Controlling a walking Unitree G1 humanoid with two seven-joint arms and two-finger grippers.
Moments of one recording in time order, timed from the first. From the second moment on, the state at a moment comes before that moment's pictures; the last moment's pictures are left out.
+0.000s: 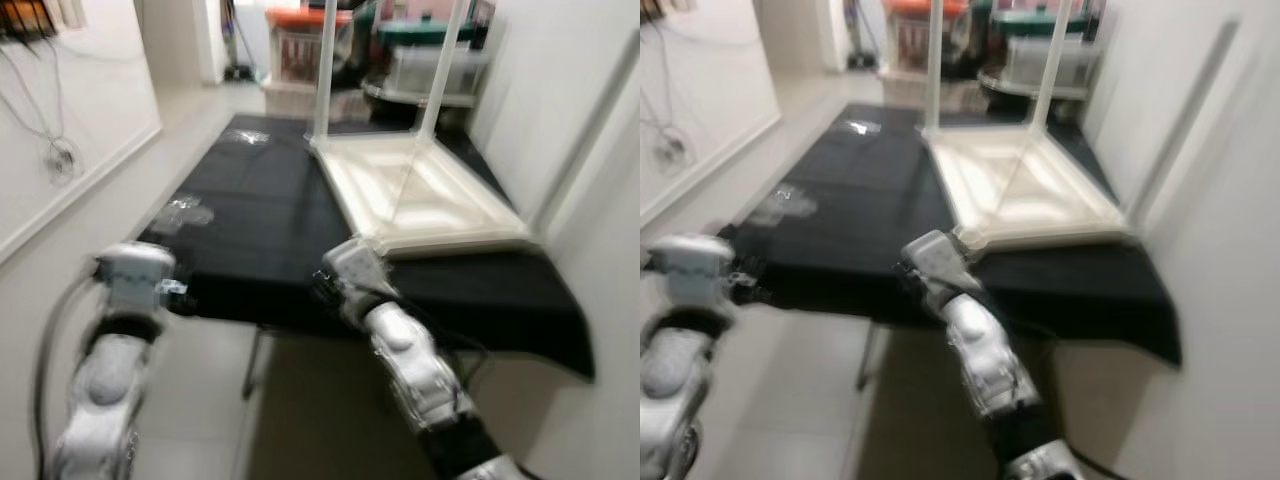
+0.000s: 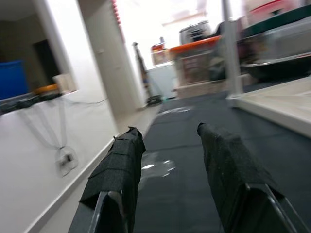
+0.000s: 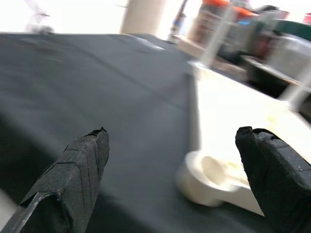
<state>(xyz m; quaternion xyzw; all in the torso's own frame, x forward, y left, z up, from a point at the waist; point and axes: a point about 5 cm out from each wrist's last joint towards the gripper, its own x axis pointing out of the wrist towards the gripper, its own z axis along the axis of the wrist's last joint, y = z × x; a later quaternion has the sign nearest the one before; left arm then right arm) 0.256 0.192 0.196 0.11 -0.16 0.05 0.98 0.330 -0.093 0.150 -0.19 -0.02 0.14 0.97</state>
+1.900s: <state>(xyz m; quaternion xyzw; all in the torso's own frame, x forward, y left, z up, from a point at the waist) 0.239 0.185 0.166 0.12 -0.11 0.00 0.99 0.330 -0.142 0.147 -0.14 -0.01 0.00 0.99</state>
